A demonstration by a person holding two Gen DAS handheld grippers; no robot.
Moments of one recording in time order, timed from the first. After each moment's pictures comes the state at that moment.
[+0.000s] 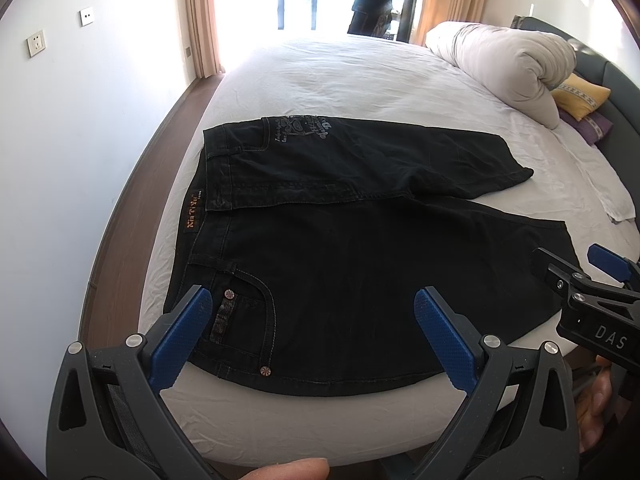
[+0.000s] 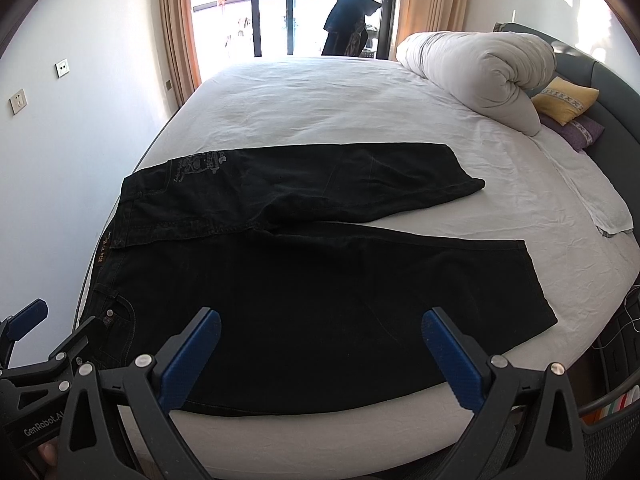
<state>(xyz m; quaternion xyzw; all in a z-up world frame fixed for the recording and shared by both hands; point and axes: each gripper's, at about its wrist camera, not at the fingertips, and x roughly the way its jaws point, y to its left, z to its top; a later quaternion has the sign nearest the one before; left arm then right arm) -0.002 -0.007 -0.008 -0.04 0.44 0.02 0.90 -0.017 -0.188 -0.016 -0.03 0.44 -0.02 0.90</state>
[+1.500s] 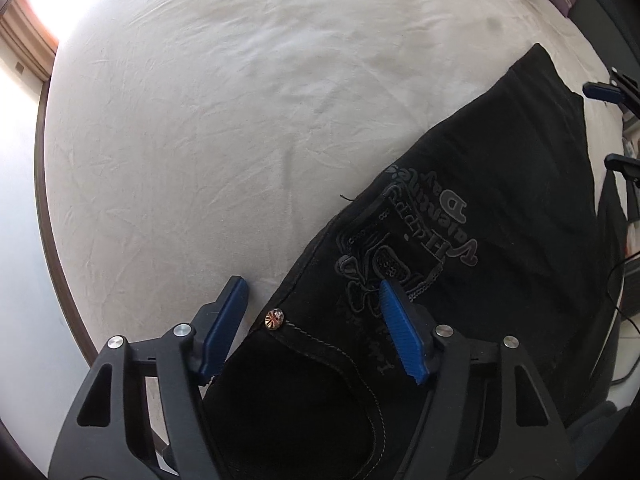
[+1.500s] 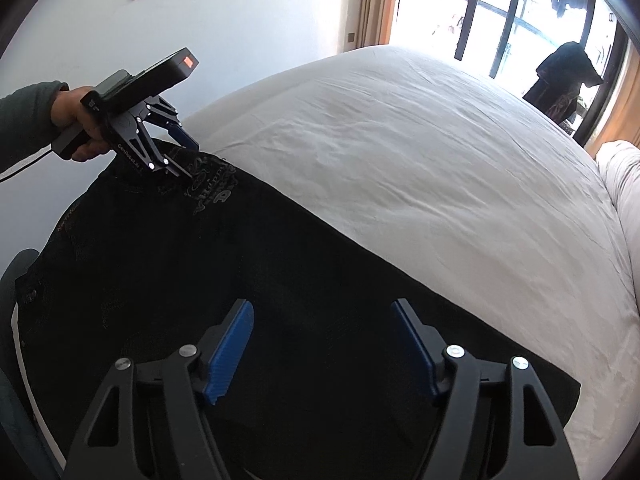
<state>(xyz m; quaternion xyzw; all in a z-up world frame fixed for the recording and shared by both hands) 0.435 0.100 -0.141 0.11 0.63 -0.20 0.74 0.313 -0.202 -0.073 -0.21 0.45 0.32 0.81</state>
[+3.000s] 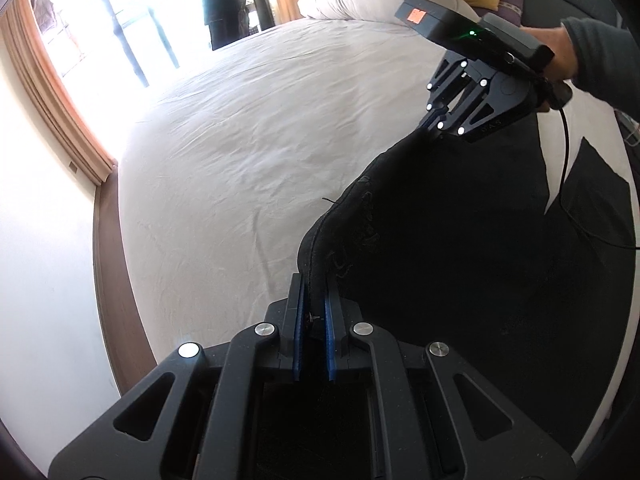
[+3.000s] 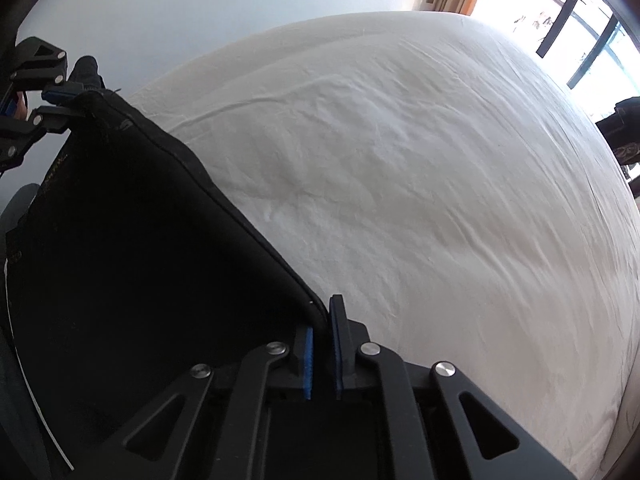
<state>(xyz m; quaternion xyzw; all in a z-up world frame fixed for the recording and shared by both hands) 0.289 0.063 -0.036 0.19 0.43 -0.18 0.86 0.374 -0.133 -0.110 -0.31 0.51 0.38 0.71</state>
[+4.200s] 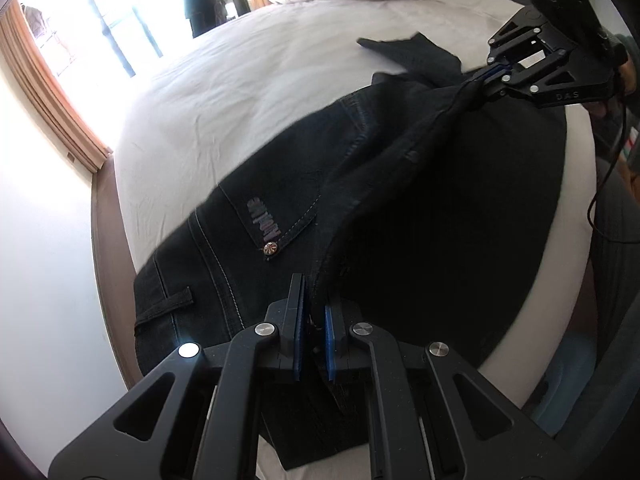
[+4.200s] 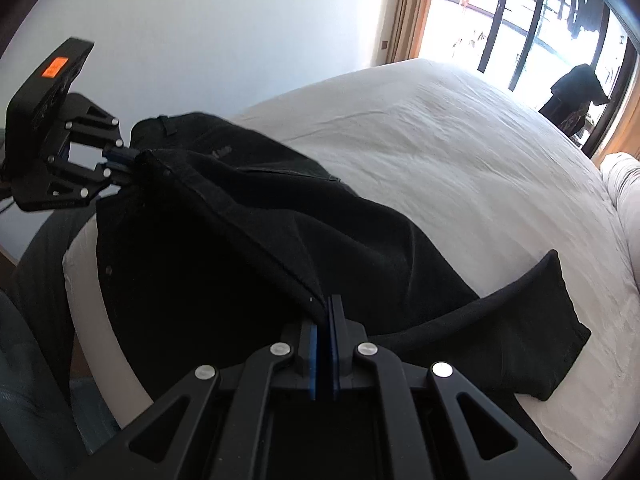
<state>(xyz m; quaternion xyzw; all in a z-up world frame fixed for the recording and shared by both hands) 0.034 0.041 -0.060 0.22 0.45 -0.20 0.84 0.085 -0.156 -0.079 -0.24 0.44 0.33 0.80</state>
